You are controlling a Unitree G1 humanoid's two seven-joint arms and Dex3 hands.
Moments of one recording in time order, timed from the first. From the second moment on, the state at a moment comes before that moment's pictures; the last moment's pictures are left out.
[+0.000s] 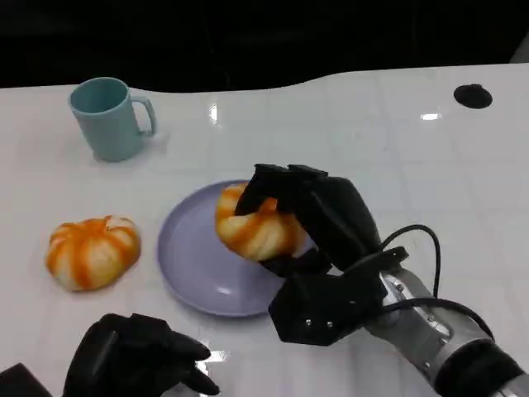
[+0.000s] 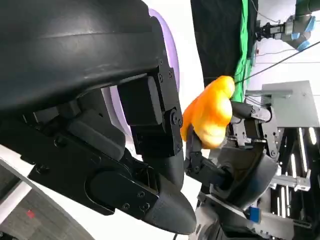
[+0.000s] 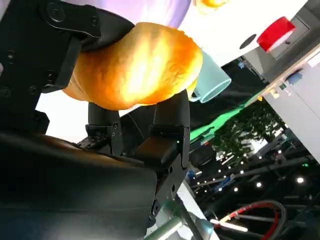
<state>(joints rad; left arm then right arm) 0.10 -0.01 0.08 0.40 -0.31 -0.47 -0.58 -0.60 0.04 0.44 0.78 -0.62 -0.48 -0.45</state>
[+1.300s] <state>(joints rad) 0.09 -0.01 0.08 0.41 -0.31 -0.47 -0.58 -0.31 -0.16 0.37 0.20 -0.45 -0.40 0.04</state>
